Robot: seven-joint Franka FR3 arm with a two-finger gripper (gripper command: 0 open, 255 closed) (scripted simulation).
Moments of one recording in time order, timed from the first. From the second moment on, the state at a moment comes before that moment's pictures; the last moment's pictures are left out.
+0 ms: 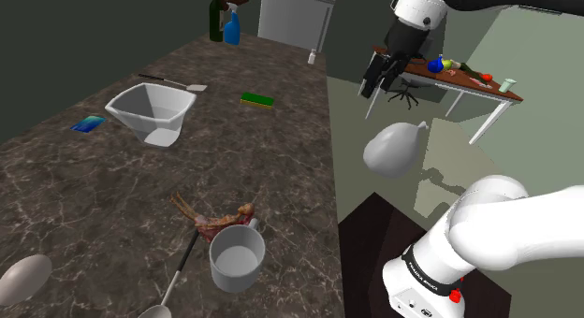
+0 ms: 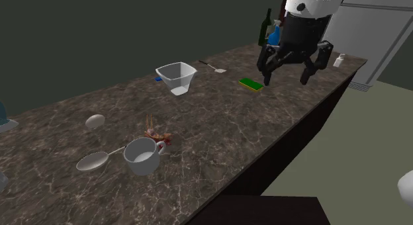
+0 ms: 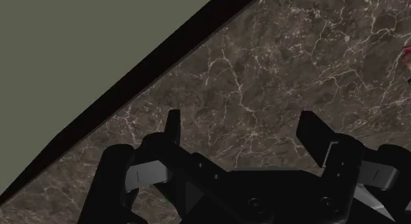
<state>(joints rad) -0.02 -0.75 -0.03 -2.36 -0.06 1.71 -0.04</state>
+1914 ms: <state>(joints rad) 0.22 -0.16 0.31 -2.26 0.12 2.18 0.20</state>
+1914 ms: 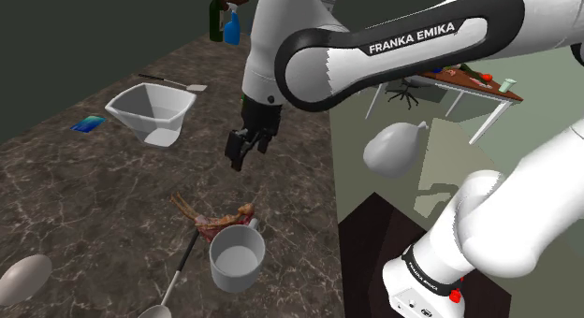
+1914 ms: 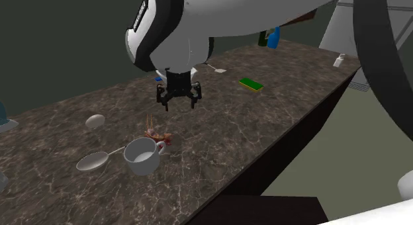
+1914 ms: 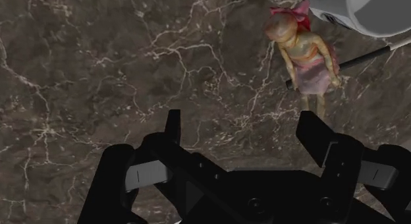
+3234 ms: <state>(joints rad) 0.33 0.24 0.40 -2.08 0.00 2.39 0.34</state>
